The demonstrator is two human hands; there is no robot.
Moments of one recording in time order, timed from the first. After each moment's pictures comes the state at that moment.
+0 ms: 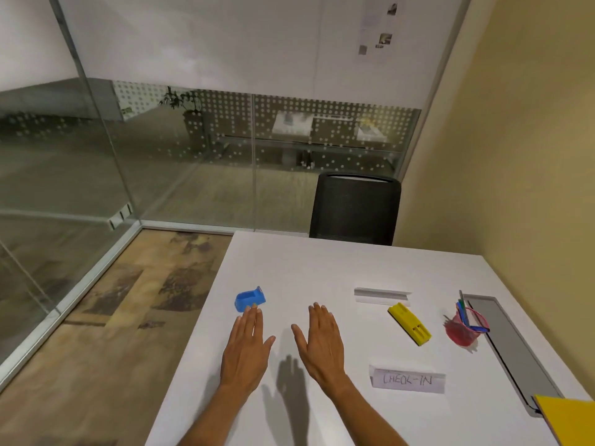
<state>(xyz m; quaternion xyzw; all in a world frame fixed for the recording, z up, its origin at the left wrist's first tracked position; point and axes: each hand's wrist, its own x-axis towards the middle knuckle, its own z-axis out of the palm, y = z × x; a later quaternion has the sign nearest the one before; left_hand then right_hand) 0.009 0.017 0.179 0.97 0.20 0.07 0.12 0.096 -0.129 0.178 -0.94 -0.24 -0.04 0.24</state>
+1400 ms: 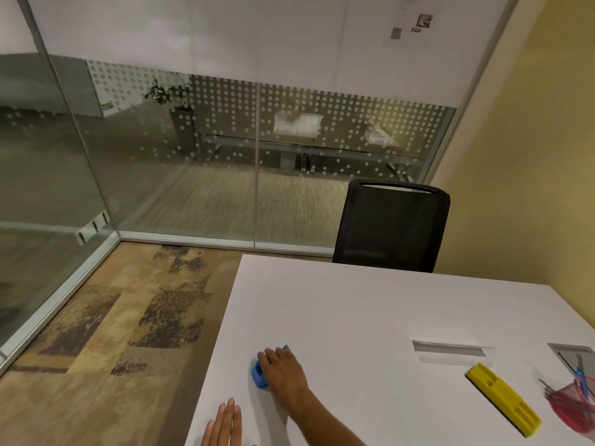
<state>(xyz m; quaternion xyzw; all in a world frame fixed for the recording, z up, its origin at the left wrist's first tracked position) 0.087 0.209 0.032 0.96 0.07 0.25 0.05 0.237 0.130 0.039 -0.90 -0.42 0.10 0.00</state>
